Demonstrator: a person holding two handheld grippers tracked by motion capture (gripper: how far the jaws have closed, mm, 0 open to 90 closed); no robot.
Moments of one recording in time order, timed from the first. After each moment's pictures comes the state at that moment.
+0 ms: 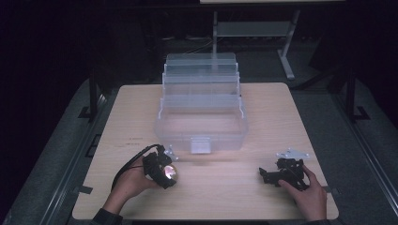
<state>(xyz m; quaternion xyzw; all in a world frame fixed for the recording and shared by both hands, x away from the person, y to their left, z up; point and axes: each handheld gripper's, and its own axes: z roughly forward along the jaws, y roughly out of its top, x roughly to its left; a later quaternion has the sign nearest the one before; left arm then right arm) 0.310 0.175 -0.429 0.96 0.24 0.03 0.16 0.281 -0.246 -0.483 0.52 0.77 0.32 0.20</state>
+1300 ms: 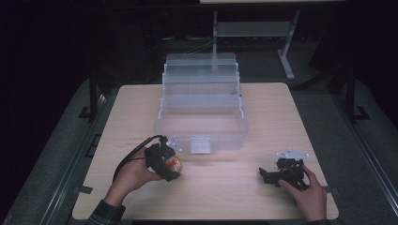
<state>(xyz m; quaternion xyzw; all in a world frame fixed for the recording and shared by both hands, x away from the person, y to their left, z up) 0.314 0.160 -0.392 0.96 0.22 0.04 0.19 0.281 -0.246 -0.484 0.52 0.77 0.32 0.20</state>
